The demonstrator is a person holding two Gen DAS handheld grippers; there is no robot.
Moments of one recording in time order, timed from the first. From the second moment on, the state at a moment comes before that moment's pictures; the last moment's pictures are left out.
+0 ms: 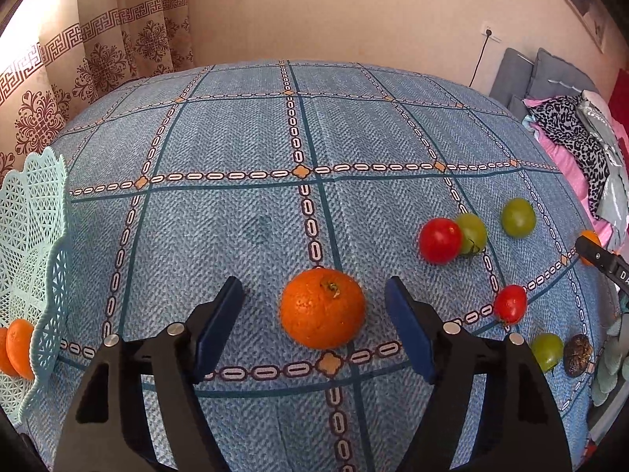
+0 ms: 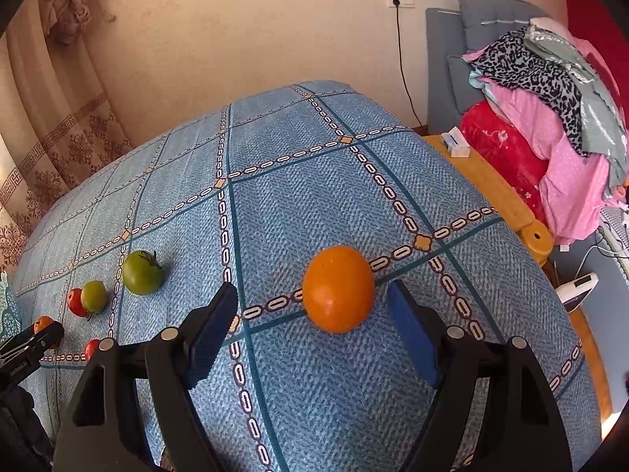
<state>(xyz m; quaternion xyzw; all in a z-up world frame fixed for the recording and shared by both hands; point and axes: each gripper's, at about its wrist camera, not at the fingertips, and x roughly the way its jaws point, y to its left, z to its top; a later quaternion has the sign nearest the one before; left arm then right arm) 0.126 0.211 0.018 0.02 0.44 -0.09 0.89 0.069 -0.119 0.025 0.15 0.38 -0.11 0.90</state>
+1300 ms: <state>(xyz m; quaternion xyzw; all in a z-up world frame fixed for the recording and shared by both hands) 0.077 0.243 0.086 0.00 0.33 -0.05 0.94 0.051 -0.111 0.044 0.15 0.31 -0.09 0.93</state>
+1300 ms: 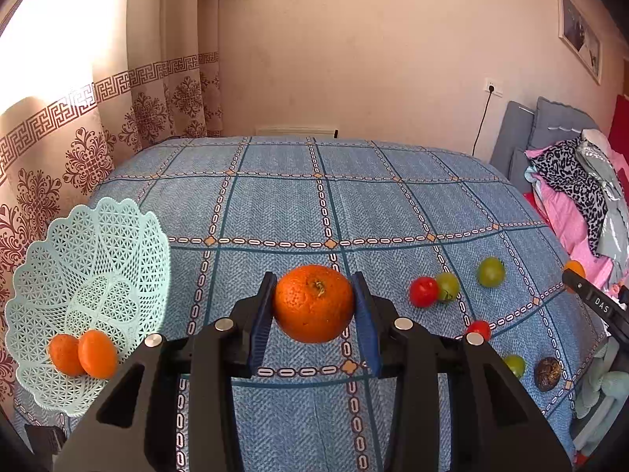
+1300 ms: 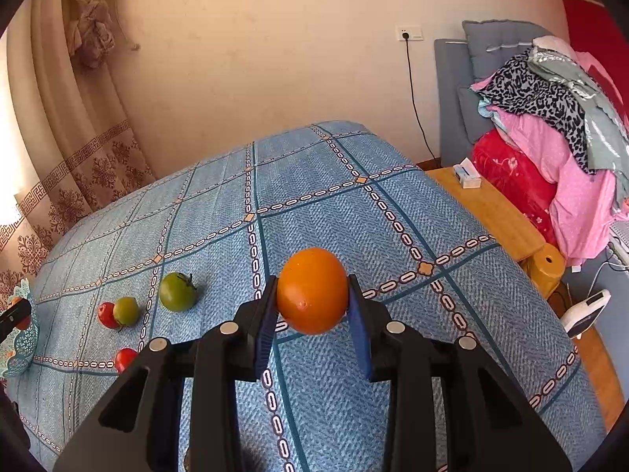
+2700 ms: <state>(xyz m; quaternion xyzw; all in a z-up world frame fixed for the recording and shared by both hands) 0.053 0.414 0.139 -0.07 0.23 0.19 0.95 0.090 0.237 0.132 0.05 0.29 0.25 0.92</state>
